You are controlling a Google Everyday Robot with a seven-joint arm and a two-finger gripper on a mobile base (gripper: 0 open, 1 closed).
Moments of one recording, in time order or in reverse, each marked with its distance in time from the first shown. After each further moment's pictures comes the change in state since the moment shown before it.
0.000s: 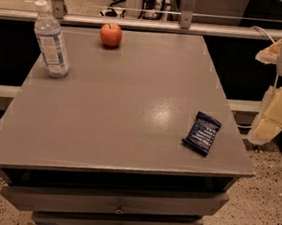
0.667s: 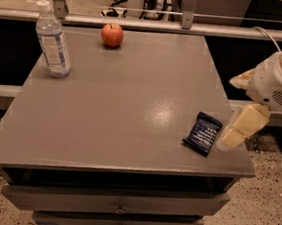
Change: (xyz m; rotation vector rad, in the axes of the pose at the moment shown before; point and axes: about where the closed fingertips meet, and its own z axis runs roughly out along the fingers) arm -0.007 -0.003 0.078 -0.109 -0.170 0.091
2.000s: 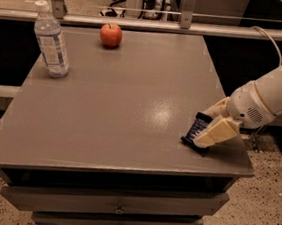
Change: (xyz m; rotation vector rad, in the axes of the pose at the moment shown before) arm 0.009 0.003 0.078 -0.193 -0.153 0.146
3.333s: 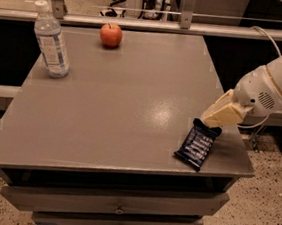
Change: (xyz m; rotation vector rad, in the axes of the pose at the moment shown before) arm -0.024 0.009 -0.031 -0.039 -0.038 0.006
